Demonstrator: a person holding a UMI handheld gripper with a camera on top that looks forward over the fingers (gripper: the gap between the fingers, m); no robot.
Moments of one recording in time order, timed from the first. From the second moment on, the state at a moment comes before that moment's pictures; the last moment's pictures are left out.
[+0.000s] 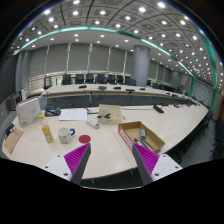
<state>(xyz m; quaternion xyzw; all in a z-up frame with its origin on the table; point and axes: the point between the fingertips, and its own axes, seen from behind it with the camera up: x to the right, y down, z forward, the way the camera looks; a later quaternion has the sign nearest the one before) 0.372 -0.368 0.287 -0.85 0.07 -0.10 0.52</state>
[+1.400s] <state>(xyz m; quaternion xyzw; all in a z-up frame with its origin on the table) -0.015 -0.010 0.057 -0.82 0.00 0.00 0.57</state>
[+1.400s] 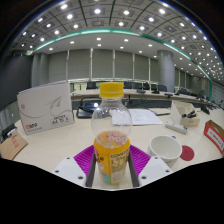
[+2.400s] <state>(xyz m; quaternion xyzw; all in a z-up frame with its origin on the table) -0.038 -0.002 0.171 -0.46 0.49 0.68 0.30</state>
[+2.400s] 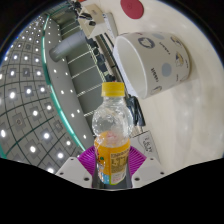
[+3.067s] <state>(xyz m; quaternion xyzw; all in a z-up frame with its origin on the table) 0.009 -0.013 0.236 -0.74 0.16 0.32 0.57</state>
